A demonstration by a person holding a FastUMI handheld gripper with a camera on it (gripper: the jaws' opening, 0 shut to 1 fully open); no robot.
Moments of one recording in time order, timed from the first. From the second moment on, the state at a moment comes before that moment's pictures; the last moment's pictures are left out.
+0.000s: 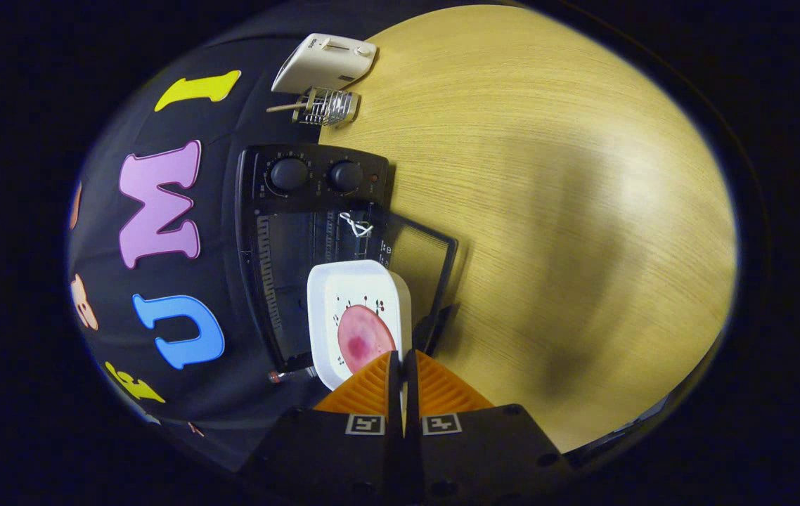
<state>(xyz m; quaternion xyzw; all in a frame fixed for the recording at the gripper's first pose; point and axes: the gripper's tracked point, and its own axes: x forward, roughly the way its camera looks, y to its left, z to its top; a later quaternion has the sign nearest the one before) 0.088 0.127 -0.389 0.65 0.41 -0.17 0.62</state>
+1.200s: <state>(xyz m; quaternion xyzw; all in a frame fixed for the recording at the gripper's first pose) 0.243 0.158 -0.417 0.71 0.28 -0.27 0.59</state>
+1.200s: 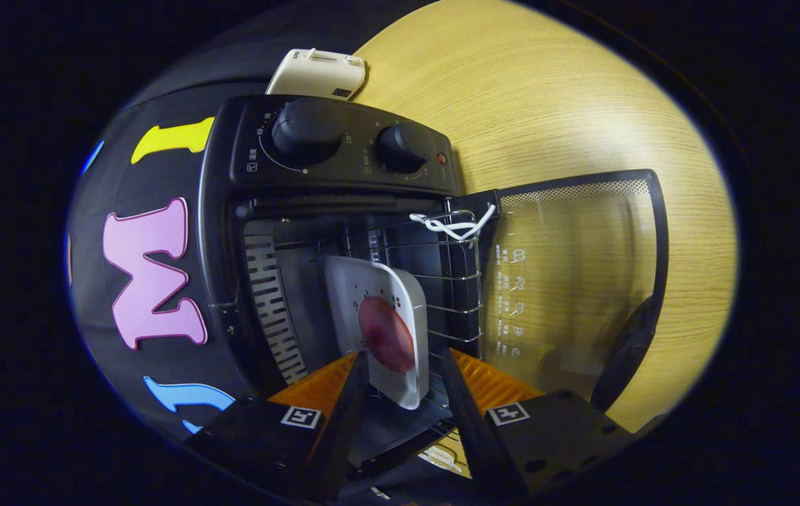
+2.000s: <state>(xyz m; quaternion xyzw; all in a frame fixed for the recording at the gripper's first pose) 0.152 0.190 -0.342 0.56 0.38 -0.10 0.73</state>
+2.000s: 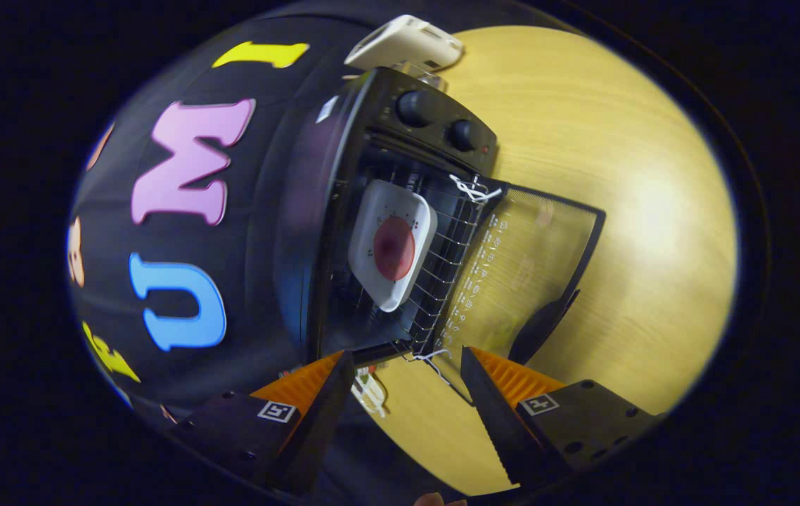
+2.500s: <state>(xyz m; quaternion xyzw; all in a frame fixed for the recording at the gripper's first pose) 0.067 0.179 -0.394 0.19 0.43 0.02 0.88</state>
